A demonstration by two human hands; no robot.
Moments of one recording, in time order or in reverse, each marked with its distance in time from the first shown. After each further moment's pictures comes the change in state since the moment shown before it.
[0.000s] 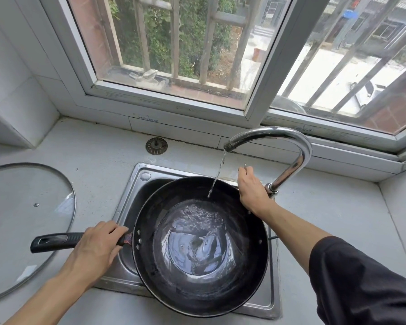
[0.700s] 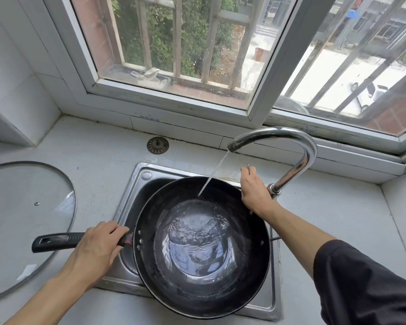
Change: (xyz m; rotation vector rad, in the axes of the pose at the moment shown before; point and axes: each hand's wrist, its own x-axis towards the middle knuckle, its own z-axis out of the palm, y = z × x) left_hand -0.001 -0.007 0.006 -0.054 -0.024 -0.007; right_hand 0.004 0.004 0.006 0.012 0.013 0.008
